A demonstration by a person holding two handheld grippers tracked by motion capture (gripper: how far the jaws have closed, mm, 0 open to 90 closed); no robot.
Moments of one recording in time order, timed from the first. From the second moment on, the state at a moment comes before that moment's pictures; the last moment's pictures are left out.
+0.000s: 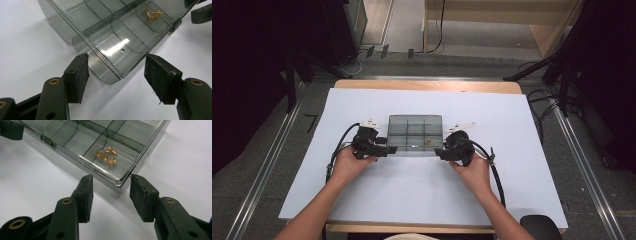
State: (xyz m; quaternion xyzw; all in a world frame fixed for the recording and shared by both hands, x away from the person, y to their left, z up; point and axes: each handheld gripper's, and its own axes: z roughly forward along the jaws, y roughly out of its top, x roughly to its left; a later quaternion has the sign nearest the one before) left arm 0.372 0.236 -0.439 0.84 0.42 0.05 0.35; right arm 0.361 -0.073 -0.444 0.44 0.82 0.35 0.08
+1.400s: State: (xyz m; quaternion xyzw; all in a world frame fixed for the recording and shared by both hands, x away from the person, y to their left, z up) left arm 0.375 0.273 -0.406 0.82 0.45 0.06 0.35; right arm 0.372 -0.120 -0.430 0.48 0.78 0.38 0.11
